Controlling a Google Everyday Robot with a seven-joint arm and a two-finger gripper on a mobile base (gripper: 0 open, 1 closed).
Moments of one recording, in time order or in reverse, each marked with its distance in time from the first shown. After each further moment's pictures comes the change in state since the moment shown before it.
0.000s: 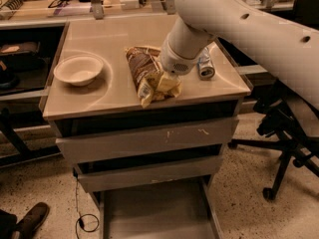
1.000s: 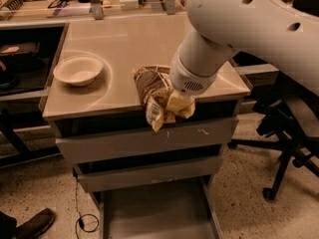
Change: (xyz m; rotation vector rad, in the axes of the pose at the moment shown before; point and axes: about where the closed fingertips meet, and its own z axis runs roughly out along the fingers) arm 0.006 0.087 -0.055 0.000 0.072 0.102
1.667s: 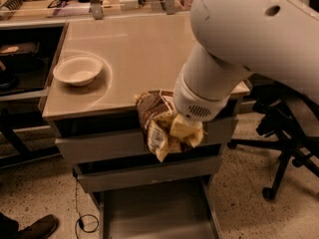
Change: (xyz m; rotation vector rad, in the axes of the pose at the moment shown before) arm 0.007 0.073 -0.027 -0.053 0.049 0.082
